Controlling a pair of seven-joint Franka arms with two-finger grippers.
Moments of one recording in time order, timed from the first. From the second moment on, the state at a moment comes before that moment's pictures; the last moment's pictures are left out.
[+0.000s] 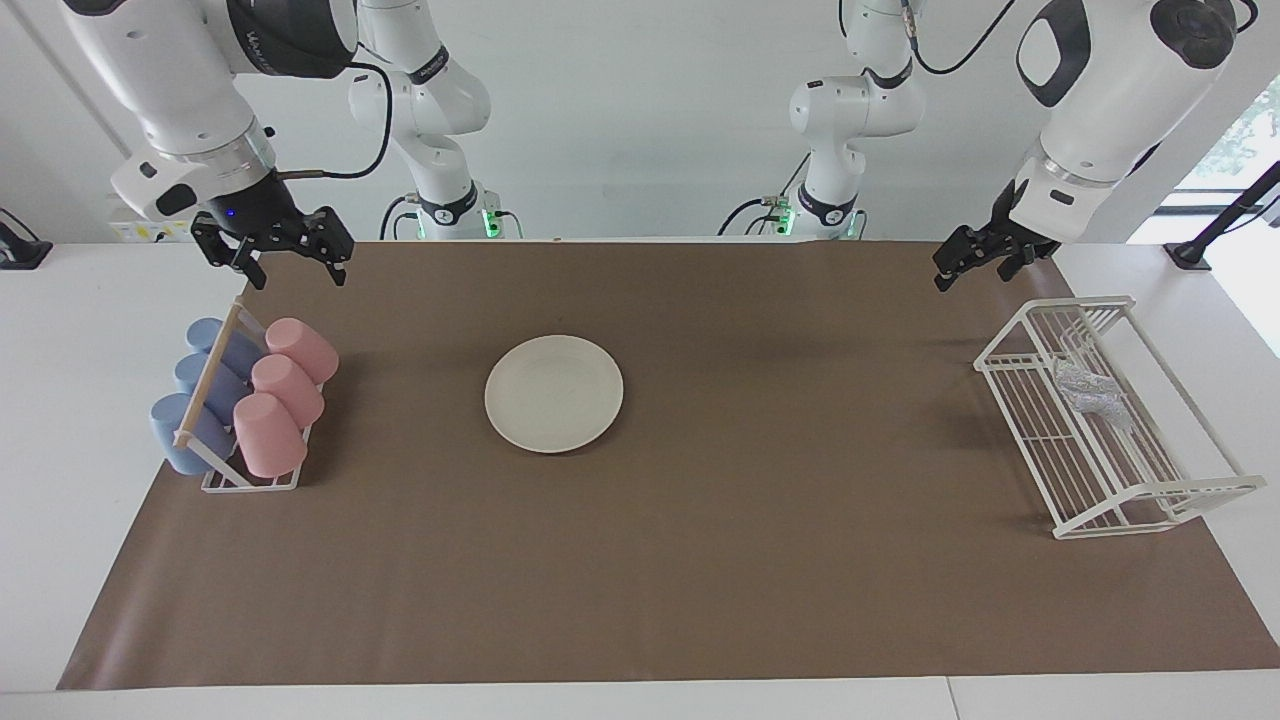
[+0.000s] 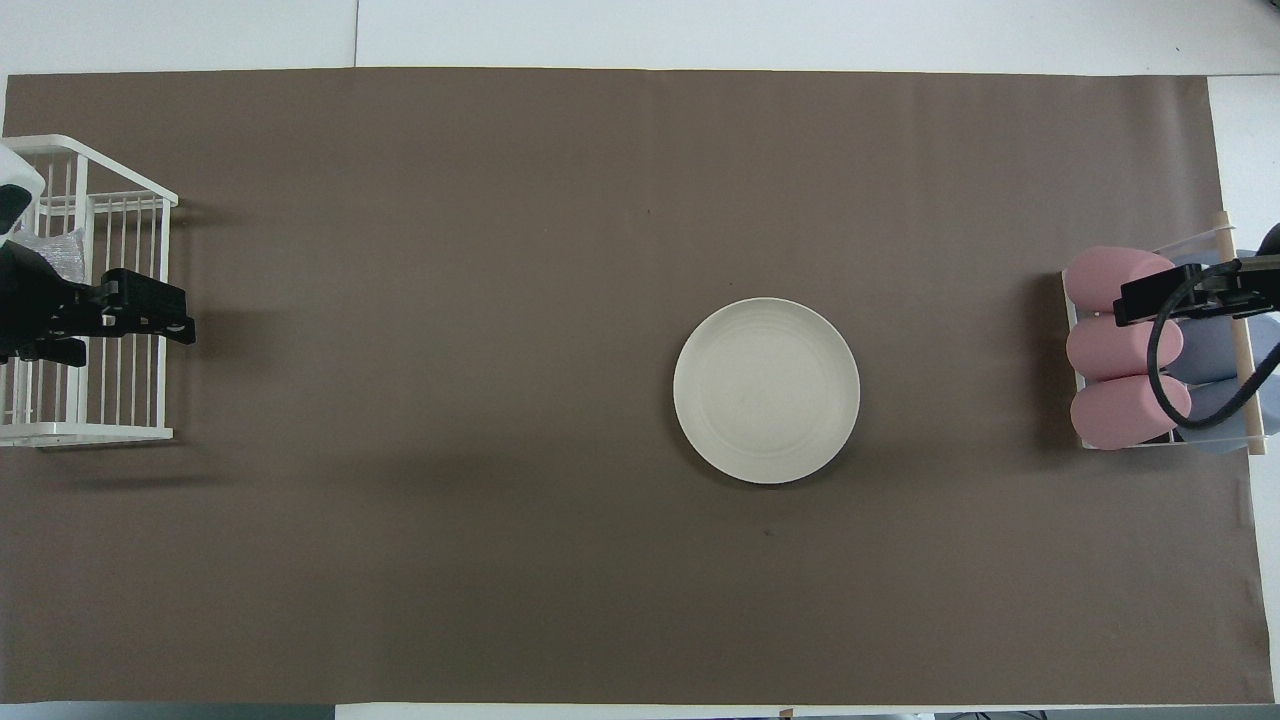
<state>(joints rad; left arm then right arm) -0.05 -0.04 -0.03 -1.69 -0.04 1.56 -0.19 -0.03 -0.03 -0.01 -1.65 -0.01 1.60 -0.07</state>
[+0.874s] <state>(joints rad) -0.05 -0.04 -0.03 -1.69 -0.01 1.58 -0.21 -0.03 -0.03 -0.01 -1.65 -0.01 1.60 -0.07</state>
